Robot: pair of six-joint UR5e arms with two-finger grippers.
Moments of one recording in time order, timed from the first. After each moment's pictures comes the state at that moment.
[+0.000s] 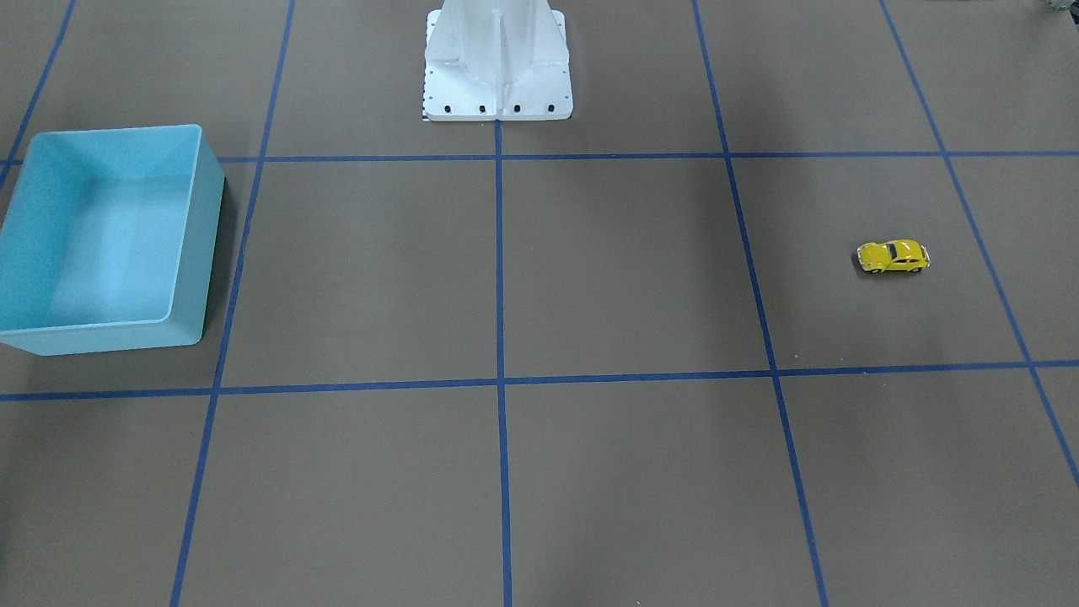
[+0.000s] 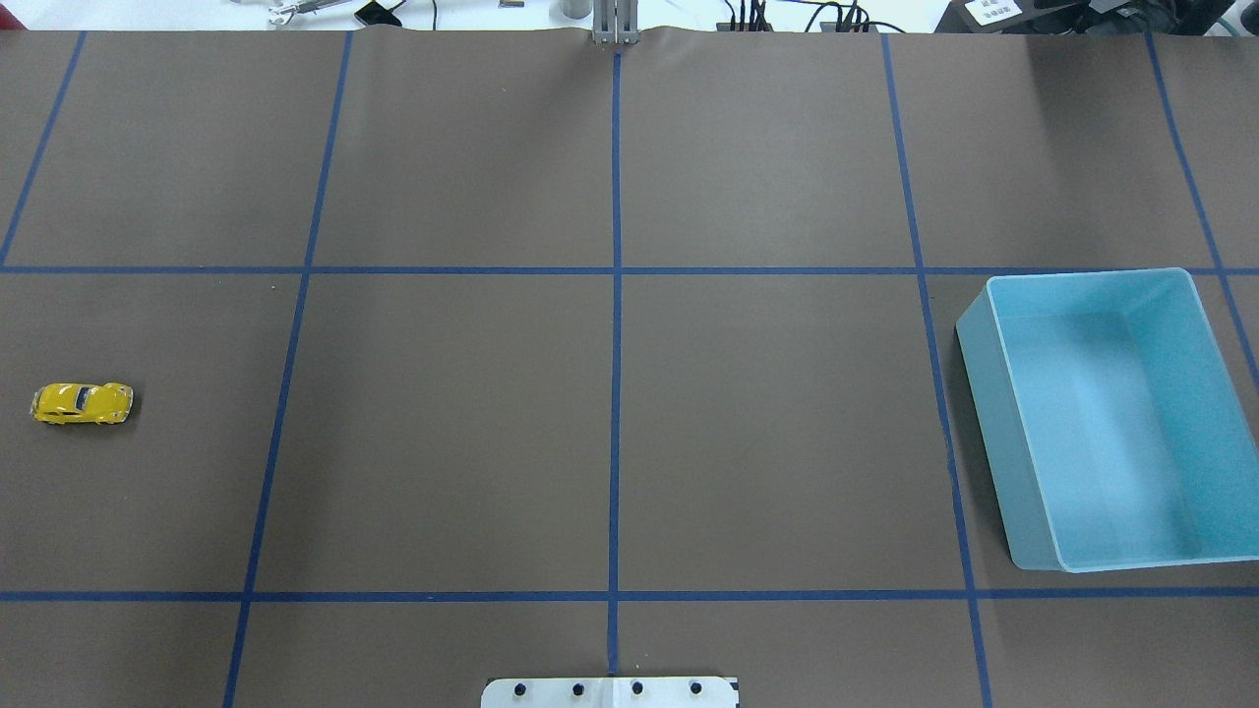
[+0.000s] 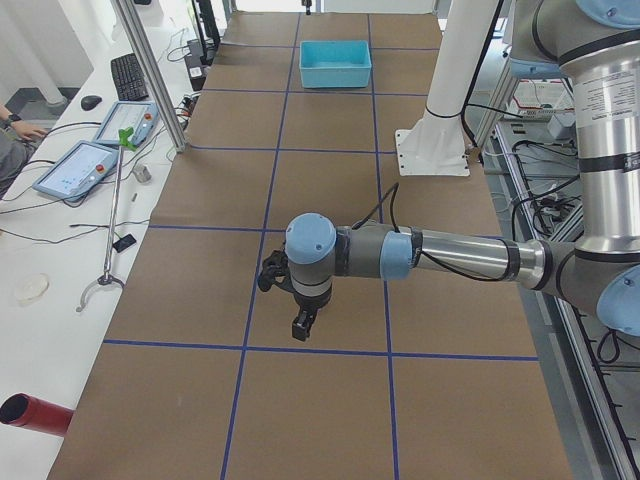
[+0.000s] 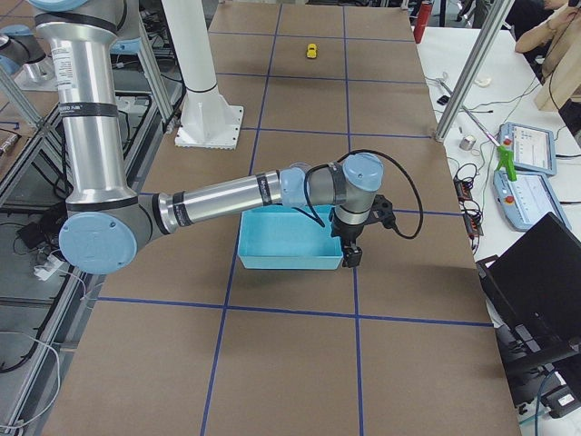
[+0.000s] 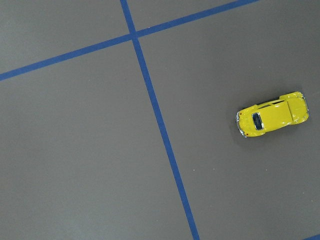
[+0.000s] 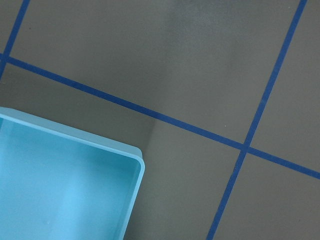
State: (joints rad) left arm -1.57 -1.38 -1.89 -1.50 -2.37 0.33; right arm 1.44 -1.50 1.76 -1.74 2.31 -0.11
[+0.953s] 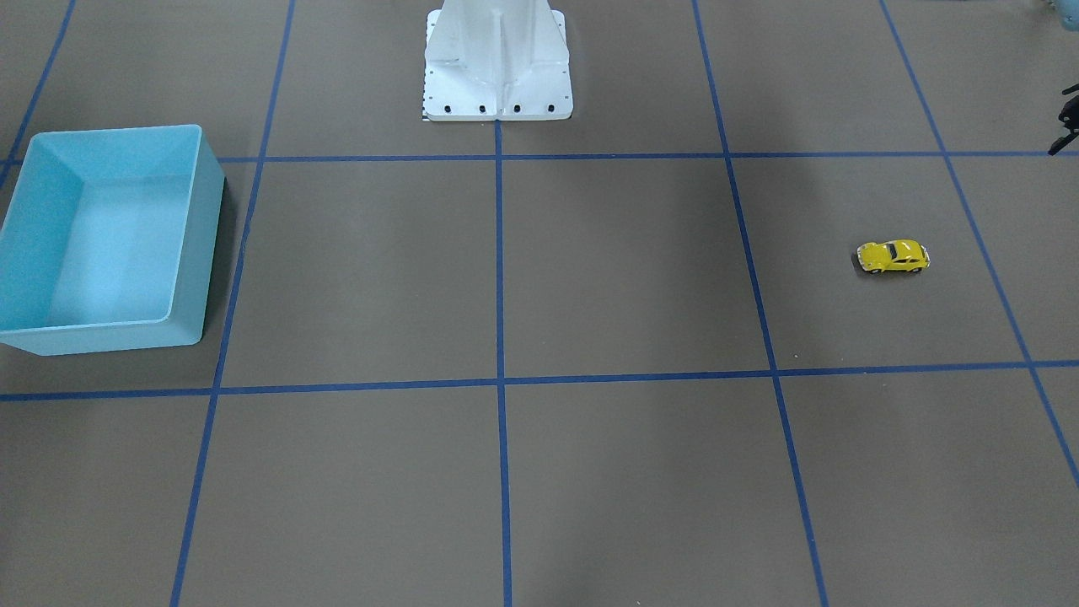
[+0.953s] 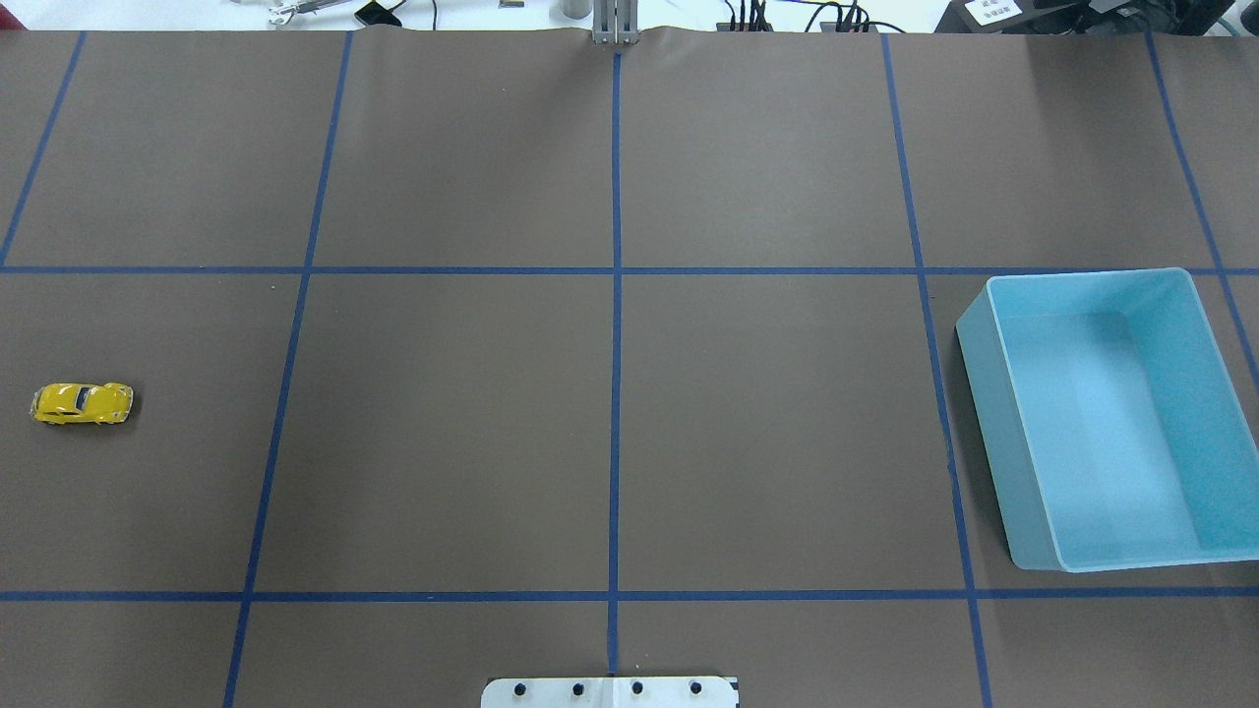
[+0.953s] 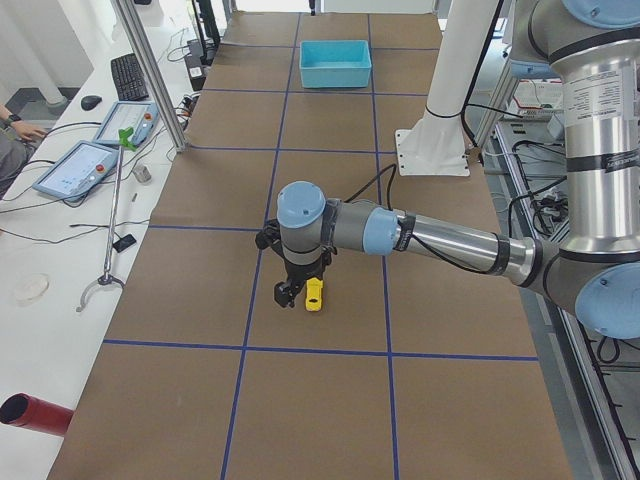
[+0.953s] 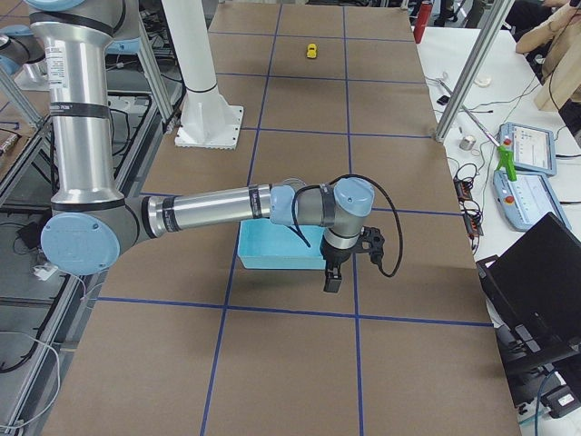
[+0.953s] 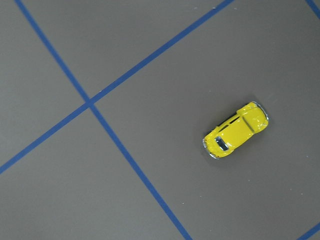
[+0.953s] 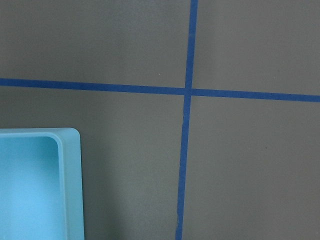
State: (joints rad) left arm -1.44 -1.43 -1.96 -1.50 -2.36 0.61; right arm 1.46 -1.55 1.72 -1.74 2.27 0.08
